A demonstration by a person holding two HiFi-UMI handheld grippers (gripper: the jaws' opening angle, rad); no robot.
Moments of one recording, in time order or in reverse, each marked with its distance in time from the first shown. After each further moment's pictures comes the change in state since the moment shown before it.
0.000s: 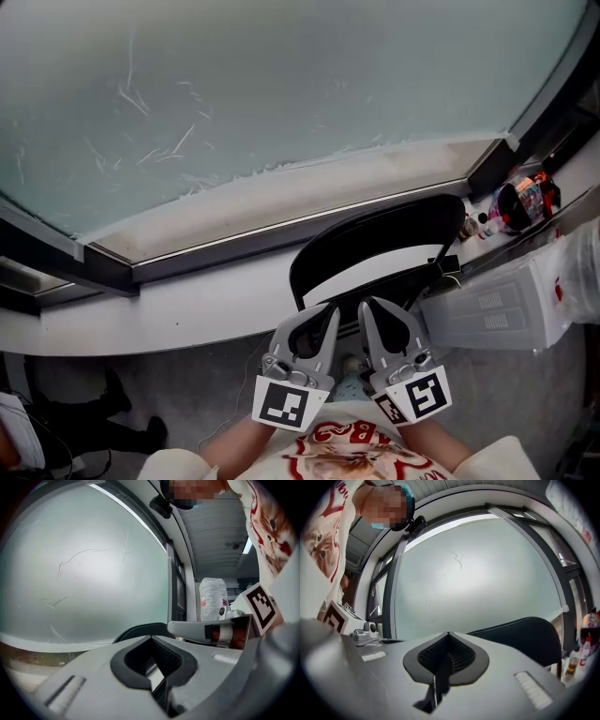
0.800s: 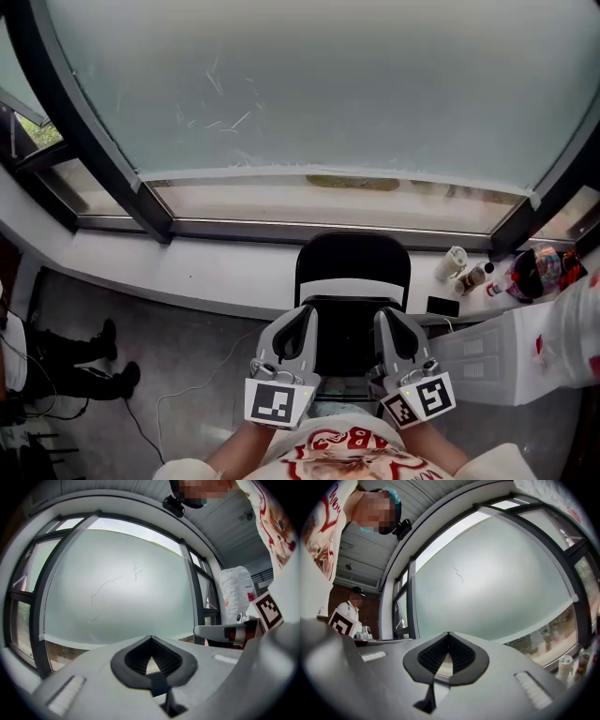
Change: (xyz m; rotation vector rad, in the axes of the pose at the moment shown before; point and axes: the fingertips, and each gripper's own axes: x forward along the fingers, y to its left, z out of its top) left arm -0.042 -0.117 0.022 -0.007 -0.059 0.511; right arm -0.137 -0.071 0.024 0.116 -0.050 0.284
